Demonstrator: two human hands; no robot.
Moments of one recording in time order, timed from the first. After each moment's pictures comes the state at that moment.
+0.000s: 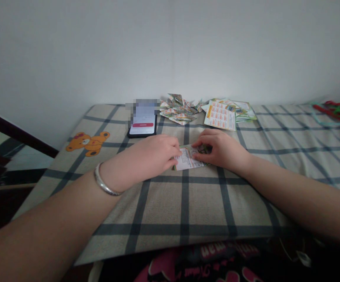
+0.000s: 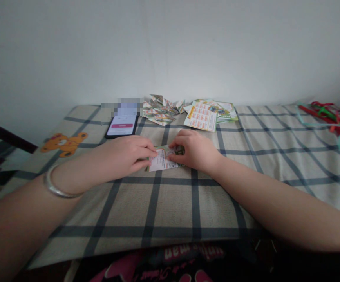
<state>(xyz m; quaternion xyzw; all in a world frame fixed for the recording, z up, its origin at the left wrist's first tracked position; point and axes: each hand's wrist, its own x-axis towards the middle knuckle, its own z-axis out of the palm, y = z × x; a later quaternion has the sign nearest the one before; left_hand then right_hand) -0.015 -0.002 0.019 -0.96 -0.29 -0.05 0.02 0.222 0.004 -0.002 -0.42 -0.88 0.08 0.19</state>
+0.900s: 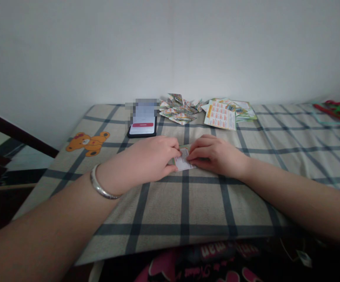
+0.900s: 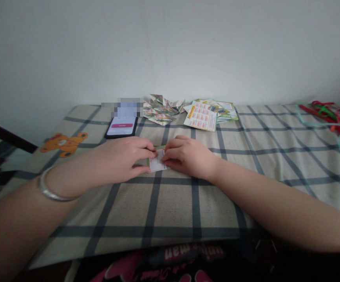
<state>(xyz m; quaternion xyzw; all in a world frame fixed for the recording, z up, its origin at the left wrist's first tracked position) -0.019 -0.007 0.019 -0.95 -0.29 -0.06 0.01 0.217 -0.004 -0.001 -0.26 -0.95 0.06 0.18</state>
